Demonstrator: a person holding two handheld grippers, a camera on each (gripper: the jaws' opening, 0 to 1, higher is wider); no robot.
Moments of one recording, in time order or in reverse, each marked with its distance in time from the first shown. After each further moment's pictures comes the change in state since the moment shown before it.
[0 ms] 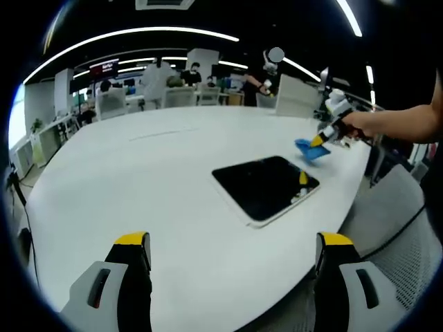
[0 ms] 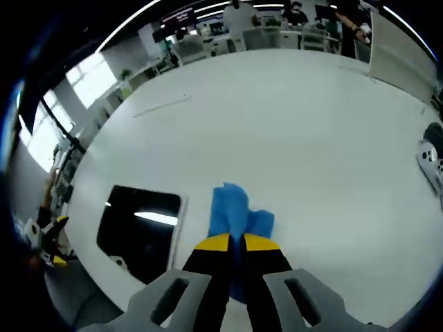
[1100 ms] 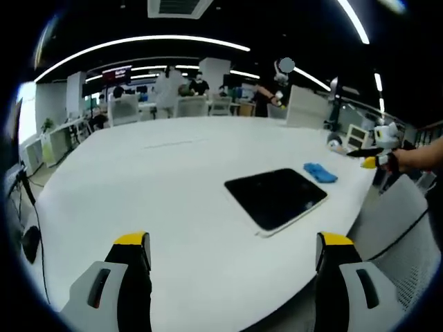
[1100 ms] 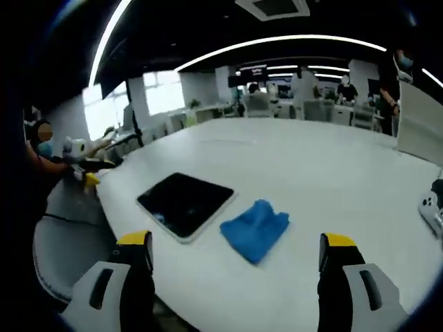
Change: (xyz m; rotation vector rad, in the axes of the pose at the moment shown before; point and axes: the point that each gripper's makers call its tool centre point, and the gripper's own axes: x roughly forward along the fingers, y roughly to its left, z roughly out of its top) left arm -0.012 0.005 0.009 0.039 -0.039 0.051; right arm -0.090 0.017 -0.053 -0.391 -0.419 0.198
